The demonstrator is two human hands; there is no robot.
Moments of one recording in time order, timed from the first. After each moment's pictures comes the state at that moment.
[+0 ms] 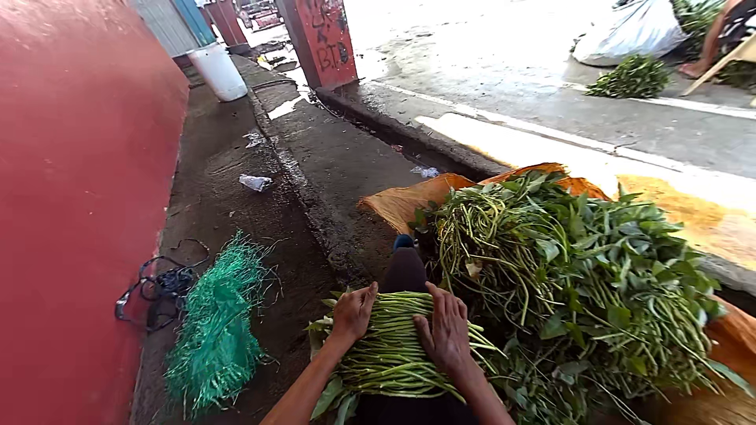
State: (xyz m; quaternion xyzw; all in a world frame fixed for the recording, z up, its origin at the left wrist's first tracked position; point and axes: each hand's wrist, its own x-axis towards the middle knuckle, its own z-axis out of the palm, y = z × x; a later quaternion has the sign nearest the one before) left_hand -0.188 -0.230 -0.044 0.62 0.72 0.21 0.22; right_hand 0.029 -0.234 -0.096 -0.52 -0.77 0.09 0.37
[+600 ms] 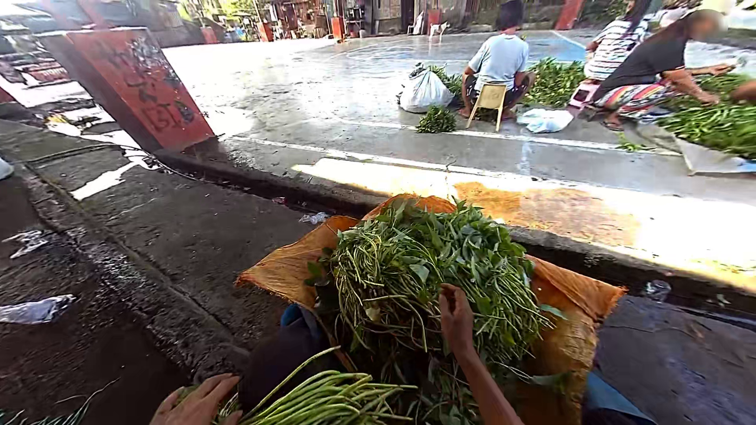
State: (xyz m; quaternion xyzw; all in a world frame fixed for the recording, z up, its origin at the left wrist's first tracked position) left_hand -0.248 -0.179 0.029 0.79 0.58 -0.07 0.18; right_hand 0.208 -0.170 -0.092 -0.70 -0.44 0.19 0.53
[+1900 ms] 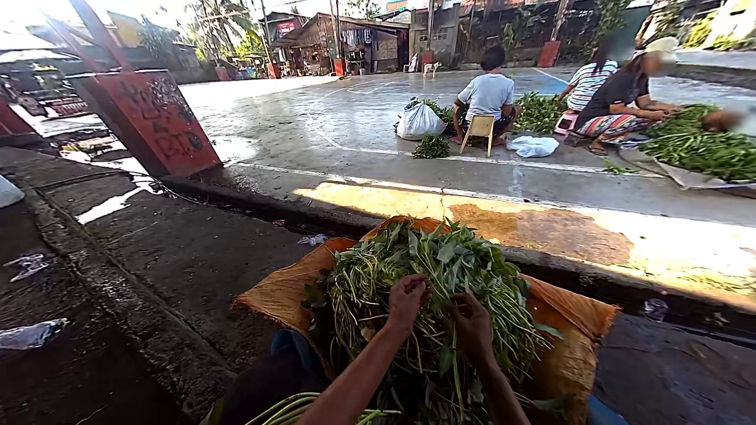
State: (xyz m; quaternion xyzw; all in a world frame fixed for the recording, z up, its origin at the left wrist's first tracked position) left_hand 0.117 -0.098 0.006 0.47 0.39 0.41 0.68; right_hand 0.249 -0.176 -0.058 -0.66 -0.42 0.20 0.60
